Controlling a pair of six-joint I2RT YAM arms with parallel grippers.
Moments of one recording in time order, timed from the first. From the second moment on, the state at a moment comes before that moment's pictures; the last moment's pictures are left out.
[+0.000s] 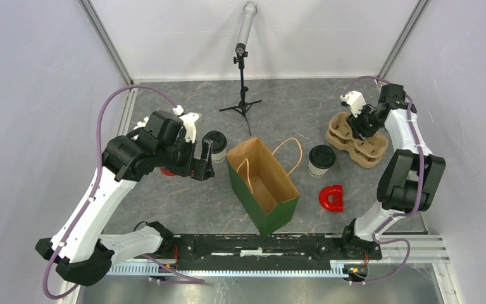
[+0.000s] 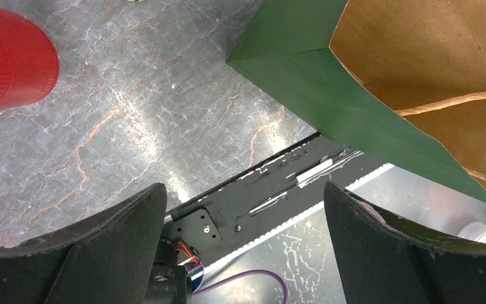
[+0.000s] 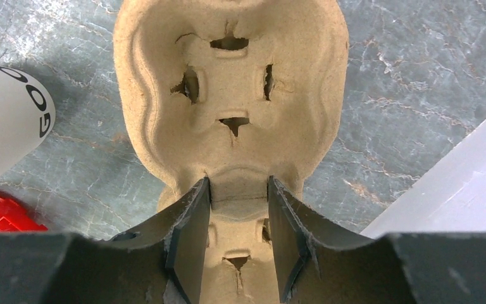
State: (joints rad) left arm -0.61 1.07 1.47 -1.31 0.11 -0.31; right arm -0.26 1.68 1.35 -0.80 -0.38 -1.00
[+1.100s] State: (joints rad) left arm -0.61 1.06 1.45 -1.19 0.12 -0.33; right arm 0.19 1.41 1.58 -0.63 -0.28 -0.49
